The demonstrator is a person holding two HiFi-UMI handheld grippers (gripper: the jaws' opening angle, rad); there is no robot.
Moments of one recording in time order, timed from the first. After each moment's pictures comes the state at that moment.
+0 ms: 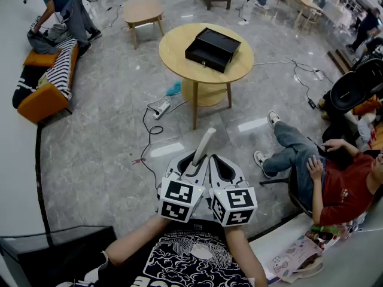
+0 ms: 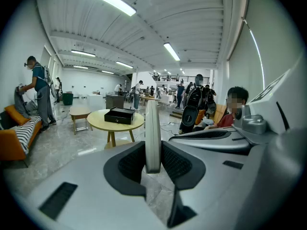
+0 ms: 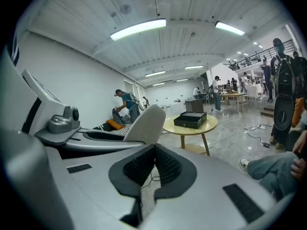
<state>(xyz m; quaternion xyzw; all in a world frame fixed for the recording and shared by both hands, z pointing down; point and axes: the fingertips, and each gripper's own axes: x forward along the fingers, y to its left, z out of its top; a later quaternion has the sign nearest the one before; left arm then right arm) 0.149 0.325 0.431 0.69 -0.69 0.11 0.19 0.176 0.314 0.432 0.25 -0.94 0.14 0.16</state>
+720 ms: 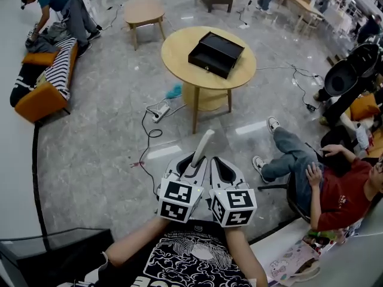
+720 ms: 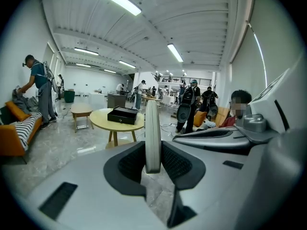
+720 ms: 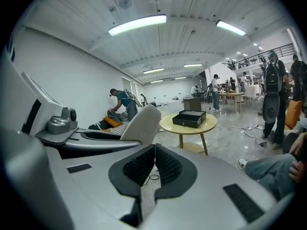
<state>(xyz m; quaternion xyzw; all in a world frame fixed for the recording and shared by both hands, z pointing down) 0.110 0.320 0.433 0.69 -0.69 0.10 0.20 0.144 0.304 0.433 0.27 -0.94 0.14 0.17</state>
